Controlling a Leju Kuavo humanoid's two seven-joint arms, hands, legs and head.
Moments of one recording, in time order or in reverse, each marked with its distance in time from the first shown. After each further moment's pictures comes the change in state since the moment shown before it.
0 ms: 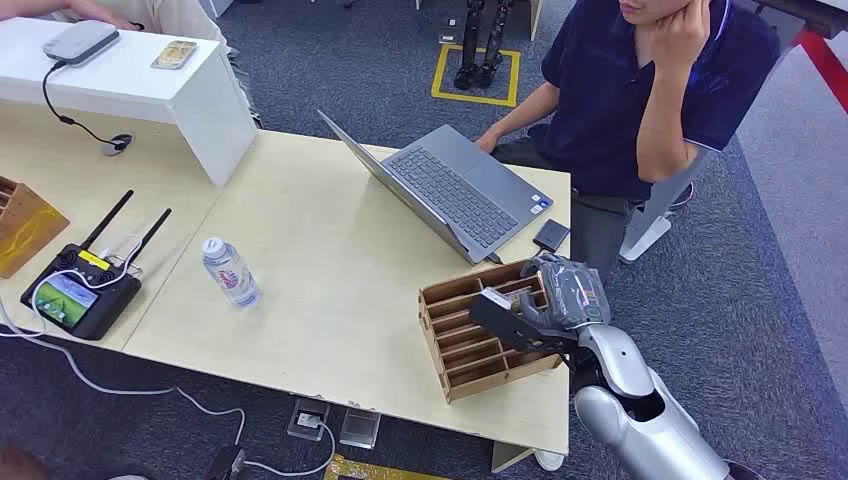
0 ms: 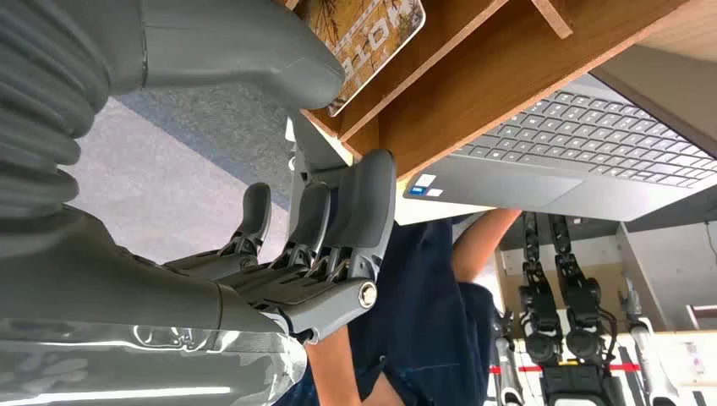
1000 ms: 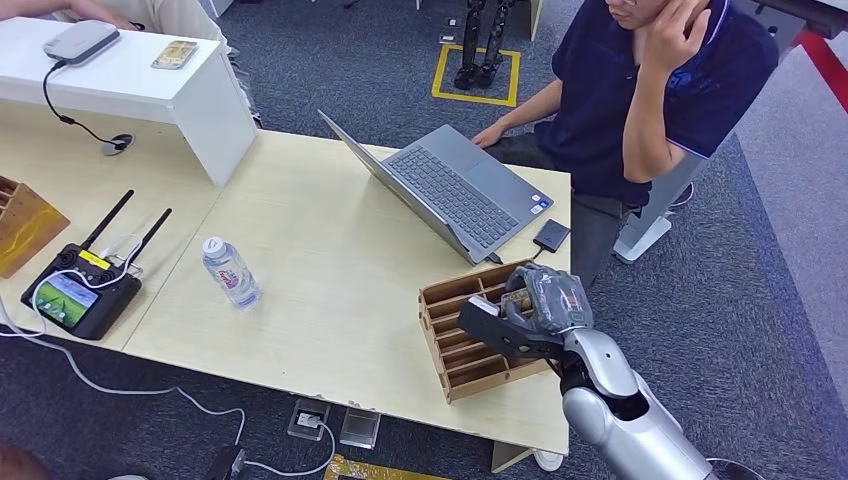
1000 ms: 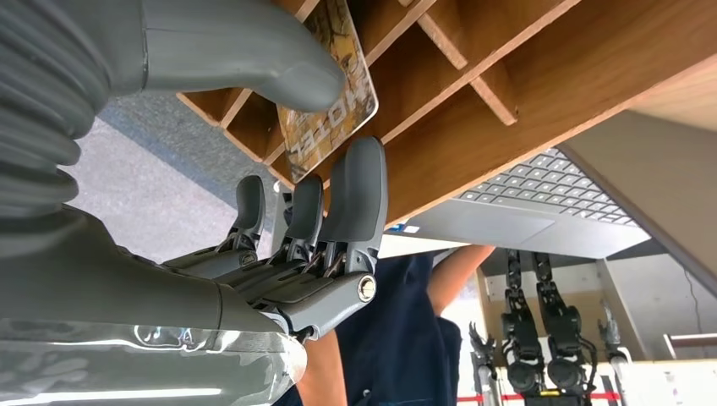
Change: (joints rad) left arm 0.000 0.000 0.000 0.000 0.000 -0.003 -0.001; right arm -0.002 0.038 0.024 0.061 -0.033 -0.005 -0.038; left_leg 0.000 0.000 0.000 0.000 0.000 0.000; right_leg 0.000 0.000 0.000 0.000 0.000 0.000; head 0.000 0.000
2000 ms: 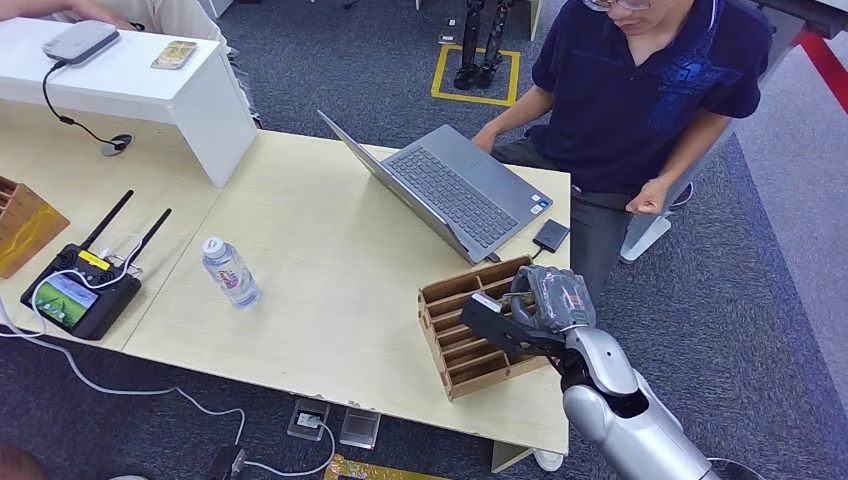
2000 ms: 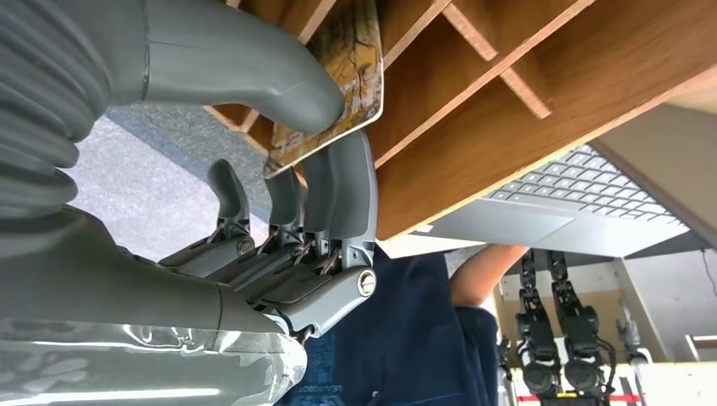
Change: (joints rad) left arm 0.000 0.000 0.000 0.000 0.000 -0.002 0.000; right arm -0.007 0.002 -0.005 0.024 0.001 -0.014 0.017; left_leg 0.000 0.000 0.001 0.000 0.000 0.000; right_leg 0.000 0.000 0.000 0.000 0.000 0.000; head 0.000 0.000
